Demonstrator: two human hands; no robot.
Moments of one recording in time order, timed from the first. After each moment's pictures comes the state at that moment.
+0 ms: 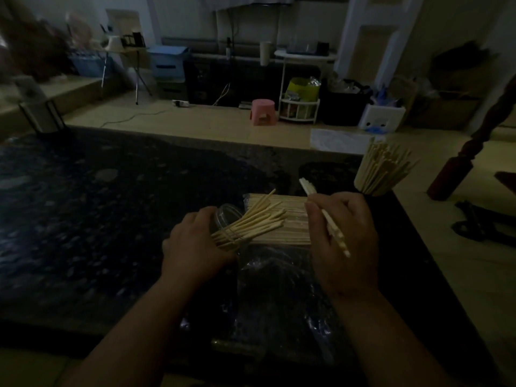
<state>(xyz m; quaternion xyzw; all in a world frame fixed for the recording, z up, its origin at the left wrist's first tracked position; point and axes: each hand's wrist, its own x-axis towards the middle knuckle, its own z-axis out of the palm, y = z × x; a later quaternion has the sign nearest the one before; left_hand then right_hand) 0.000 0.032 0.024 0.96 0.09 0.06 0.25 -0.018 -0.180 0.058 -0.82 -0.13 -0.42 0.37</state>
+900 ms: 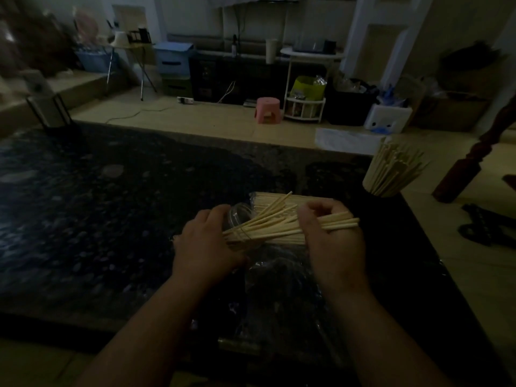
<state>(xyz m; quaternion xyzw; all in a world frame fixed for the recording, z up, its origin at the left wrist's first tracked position) -0.001 0.030 0.020 0.96 0.07 0.07 0.25 -0.014 -0.155 0.053 -0.74 0.01 -0.21 0.63</state>
